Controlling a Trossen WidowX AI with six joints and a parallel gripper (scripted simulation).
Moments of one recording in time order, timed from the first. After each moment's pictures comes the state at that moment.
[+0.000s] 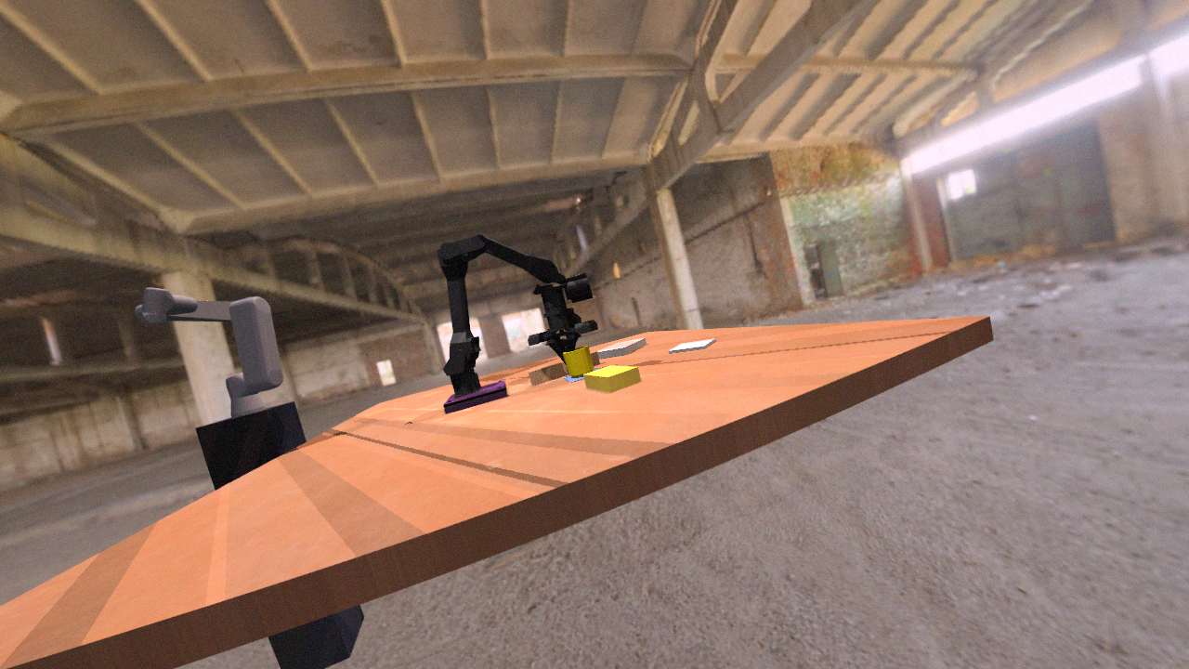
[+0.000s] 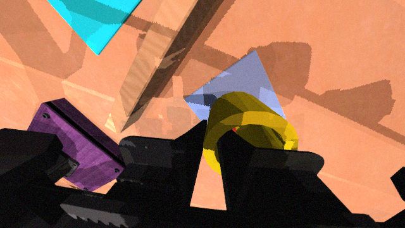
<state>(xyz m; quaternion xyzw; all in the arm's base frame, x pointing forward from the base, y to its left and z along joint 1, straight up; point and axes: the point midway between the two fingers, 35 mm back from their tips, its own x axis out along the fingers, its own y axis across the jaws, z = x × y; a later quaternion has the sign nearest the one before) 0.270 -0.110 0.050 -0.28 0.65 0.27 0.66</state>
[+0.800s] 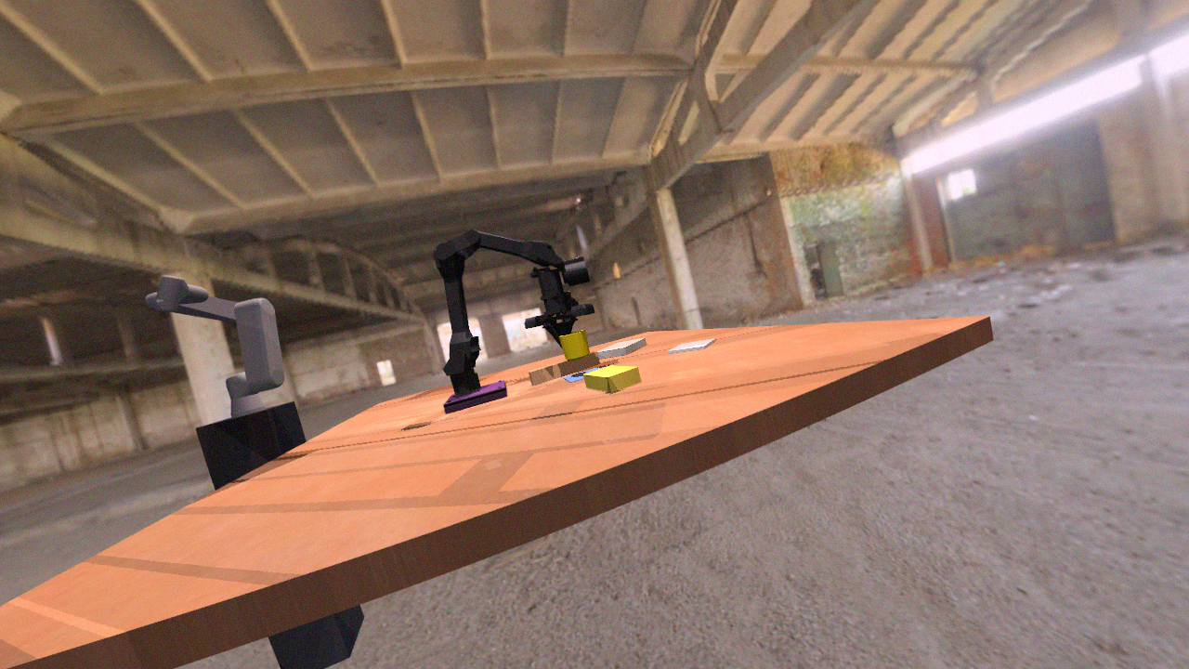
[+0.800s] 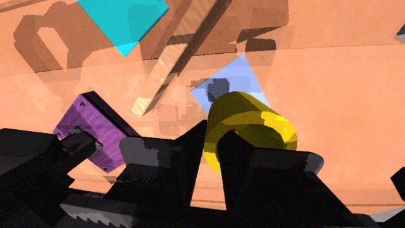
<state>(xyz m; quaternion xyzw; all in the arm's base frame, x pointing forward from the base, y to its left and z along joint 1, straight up) 0.270 -0.111 0.095 -0.28 0.65 0.27 0.65</state>
